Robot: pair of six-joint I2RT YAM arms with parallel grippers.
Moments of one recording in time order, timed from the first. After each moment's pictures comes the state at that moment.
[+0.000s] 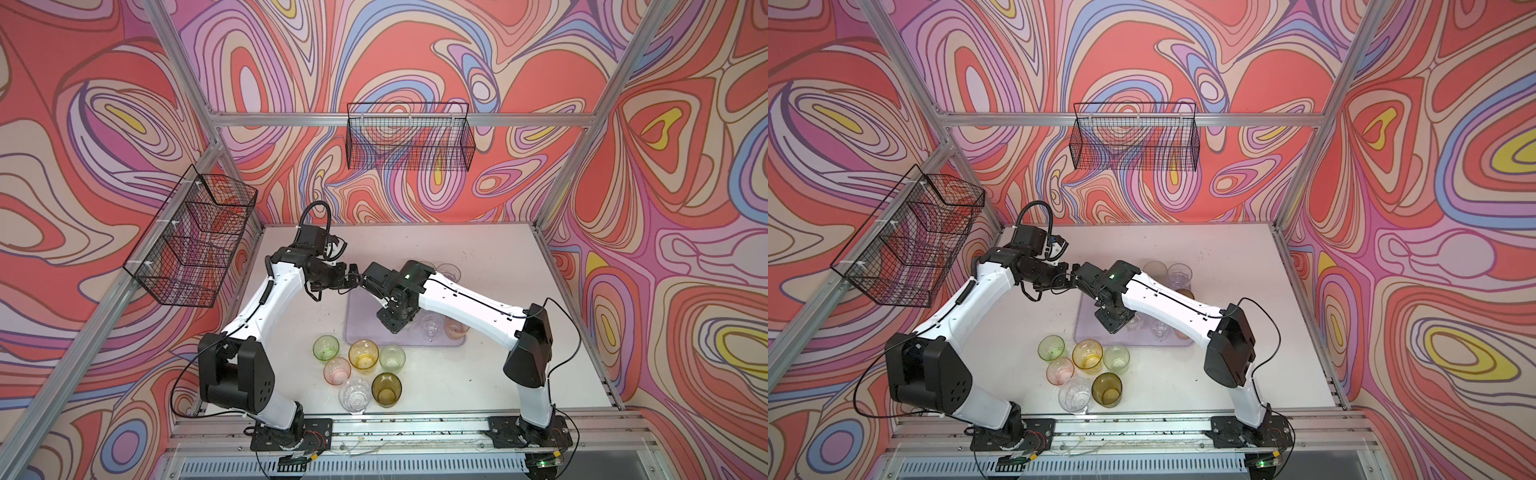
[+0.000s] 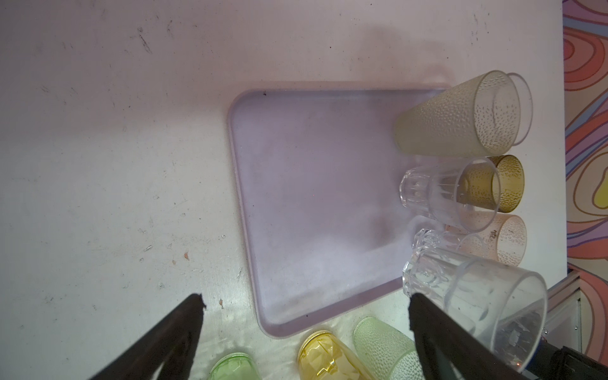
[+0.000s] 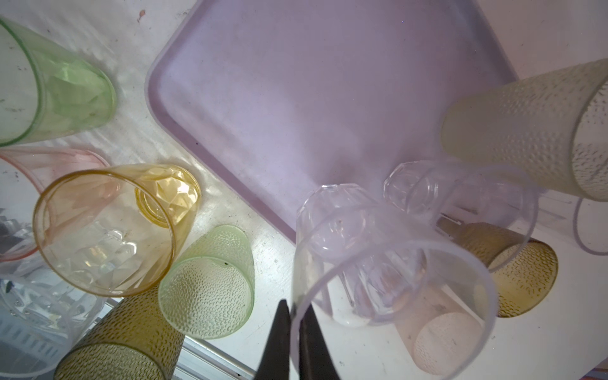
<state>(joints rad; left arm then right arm) -0.18 1.54 1.36 -0.91 0.33 -0.21 0.98 1.99 1.94 -1.33 0.14 0.21</state>
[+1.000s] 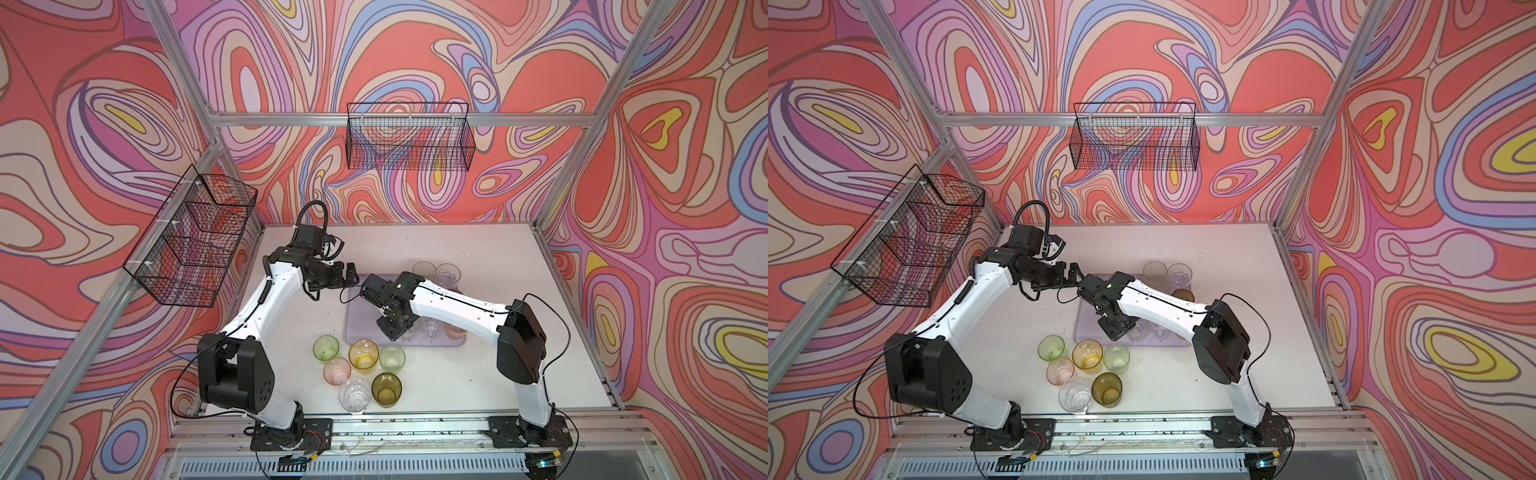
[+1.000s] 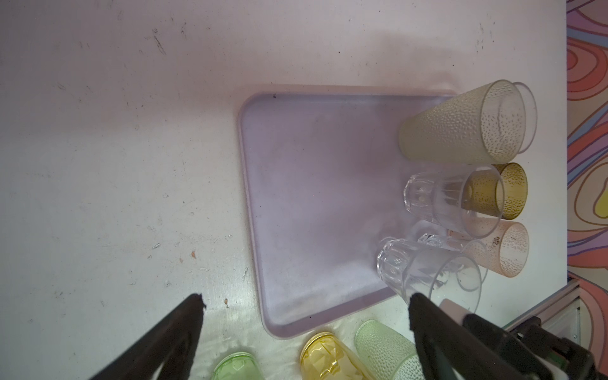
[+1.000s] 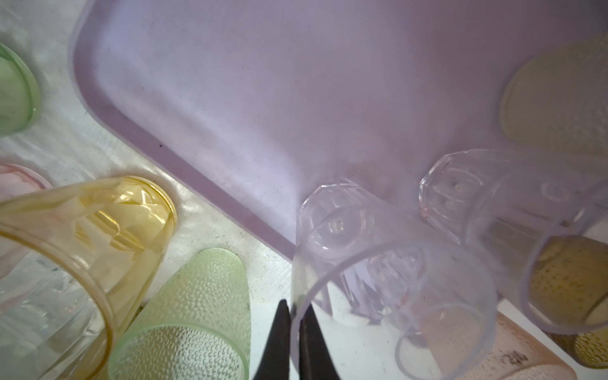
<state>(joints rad) -0.16 1.54 1.36 -0.91 0.33 -0.21 0.97 2.03 1.79 -1.20 0.11 0.26</state>
